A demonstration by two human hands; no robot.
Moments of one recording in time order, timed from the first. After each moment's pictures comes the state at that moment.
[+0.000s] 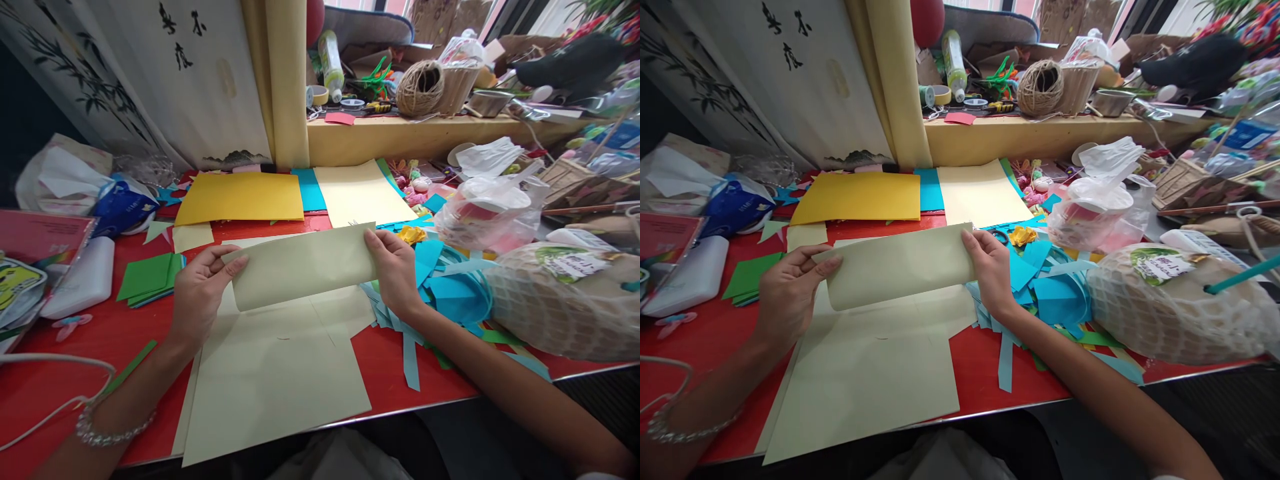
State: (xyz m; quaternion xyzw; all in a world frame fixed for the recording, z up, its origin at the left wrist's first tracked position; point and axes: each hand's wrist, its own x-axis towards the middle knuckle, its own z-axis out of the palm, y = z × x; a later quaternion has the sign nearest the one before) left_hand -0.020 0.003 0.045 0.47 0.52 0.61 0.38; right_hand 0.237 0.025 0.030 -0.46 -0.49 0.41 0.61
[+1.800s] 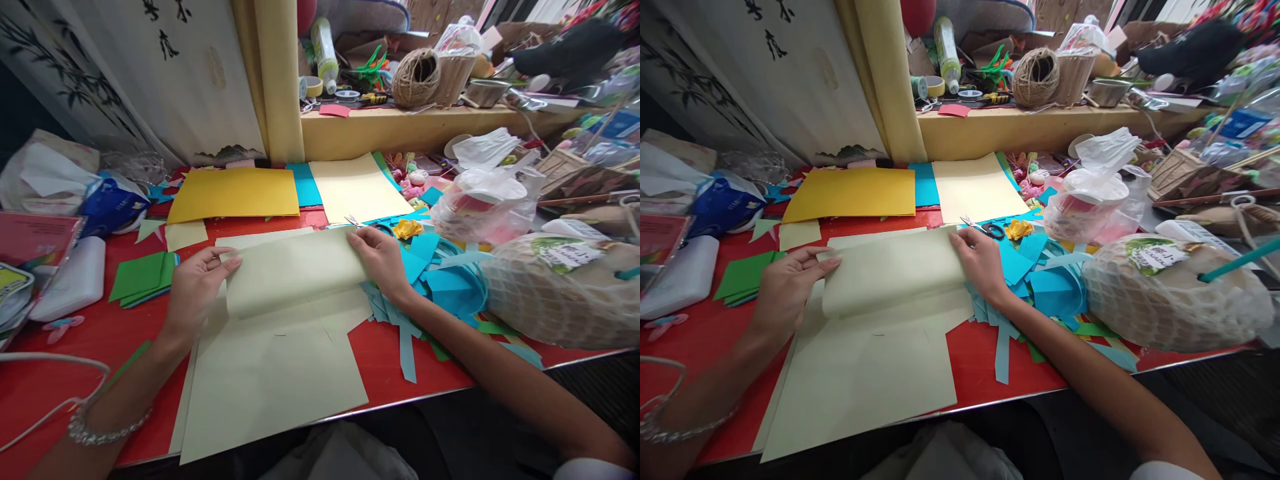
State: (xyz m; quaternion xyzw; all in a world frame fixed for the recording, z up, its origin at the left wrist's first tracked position) left_hand -0.028 0.009 0.038 0.50 0.63 0.49 0.34; right_hand 0.244 0.037 0.020 -0.52 -0.61 0.30 0.52
